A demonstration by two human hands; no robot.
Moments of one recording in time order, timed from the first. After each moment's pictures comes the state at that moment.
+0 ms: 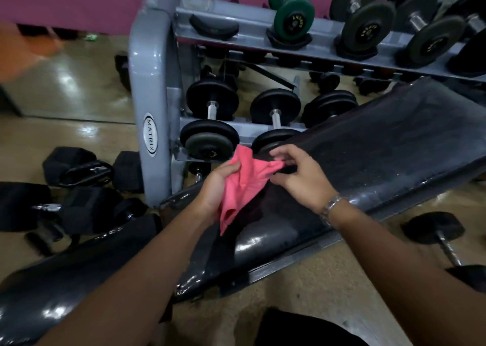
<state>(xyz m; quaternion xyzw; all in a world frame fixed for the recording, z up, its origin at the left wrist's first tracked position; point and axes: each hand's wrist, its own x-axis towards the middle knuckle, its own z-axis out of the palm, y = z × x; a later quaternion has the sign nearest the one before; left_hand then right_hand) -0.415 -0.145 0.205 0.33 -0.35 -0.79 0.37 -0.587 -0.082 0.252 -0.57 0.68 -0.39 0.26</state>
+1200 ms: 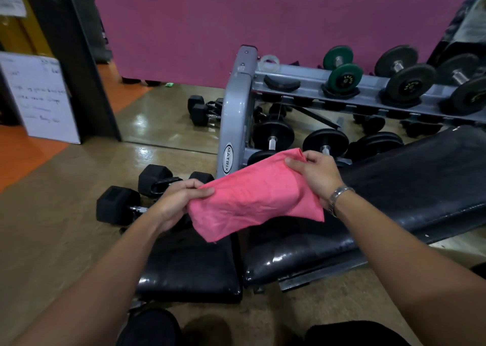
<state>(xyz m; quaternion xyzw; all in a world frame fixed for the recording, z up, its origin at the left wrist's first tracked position) -0.144 -0.108 0.263 0.47 -0.50 -0.63 0.36 -0.438 -0.069 0.339 -0.48 0.66 -0.48 0.32</state>
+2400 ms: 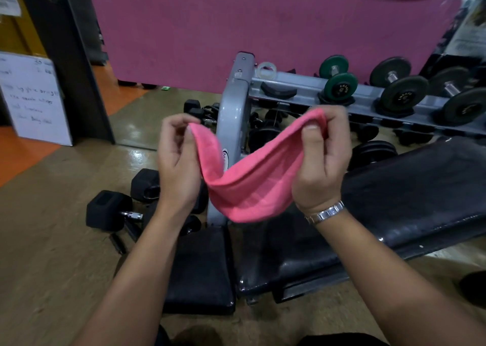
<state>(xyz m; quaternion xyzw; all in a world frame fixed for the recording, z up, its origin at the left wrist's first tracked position) -0.197 -0.072 0.366 0.32 -0.54 -0.30 0.72 -0.370 -0.023 0.409 -0.62 0.32 -0.71 -0.03</state>
